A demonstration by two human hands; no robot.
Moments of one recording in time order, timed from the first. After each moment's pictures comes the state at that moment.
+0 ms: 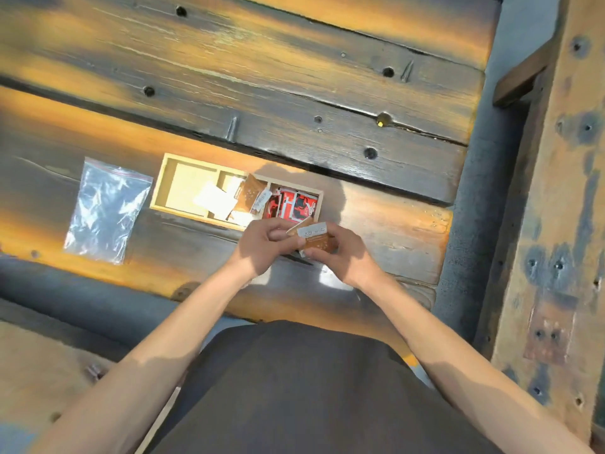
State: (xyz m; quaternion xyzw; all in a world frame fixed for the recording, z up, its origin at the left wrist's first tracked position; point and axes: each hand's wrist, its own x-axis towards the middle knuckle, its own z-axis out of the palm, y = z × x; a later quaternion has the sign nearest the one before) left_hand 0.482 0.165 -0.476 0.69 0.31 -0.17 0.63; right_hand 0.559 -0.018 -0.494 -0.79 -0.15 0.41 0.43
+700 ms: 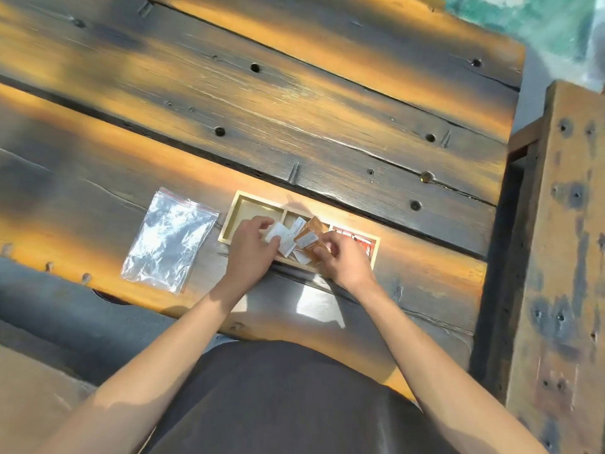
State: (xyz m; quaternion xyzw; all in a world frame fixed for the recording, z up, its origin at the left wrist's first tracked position) left_hand 0.459 0.311 -0.486 0.82 0.35 -0.04 0.45; right_hand 0.552 0.133 -0.474 -0.90 -0.16 0.31 0.27
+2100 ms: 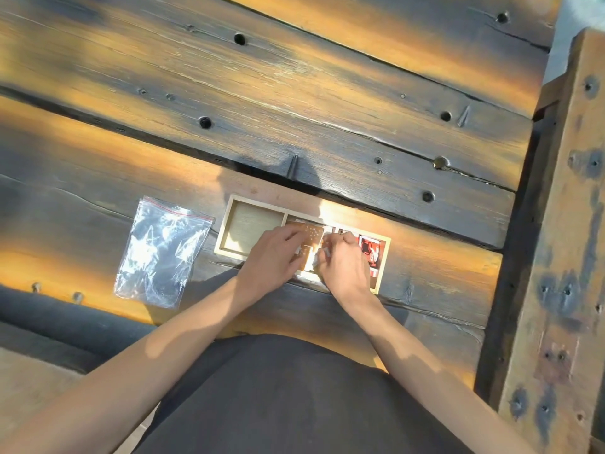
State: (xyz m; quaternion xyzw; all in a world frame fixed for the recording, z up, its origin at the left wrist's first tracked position) left_hand 0.487 0.316 -0.533 0.95 0.02 -0.11 0.30; right_hand 0.550 0.165 -0.494 -0.95 -0.11 0.28 0.12
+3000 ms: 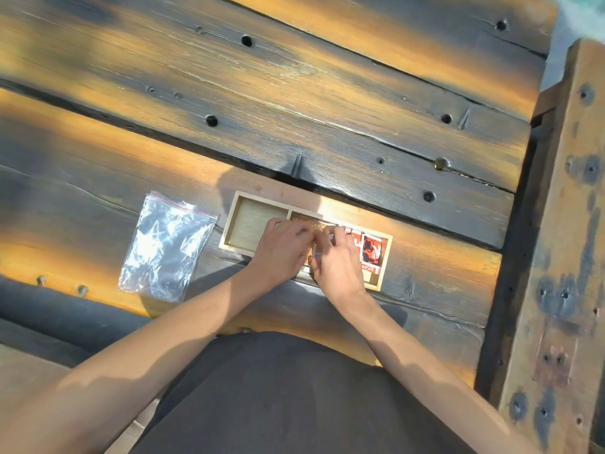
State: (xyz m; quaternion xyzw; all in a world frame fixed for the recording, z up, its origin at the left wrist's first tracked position) left_hand 0.494 0.310 -0.525 0.97 0.01 -0.13 0.20; right_hand 0.532 0.168 -0.503 -0.94 -0.24 0.21 0.08
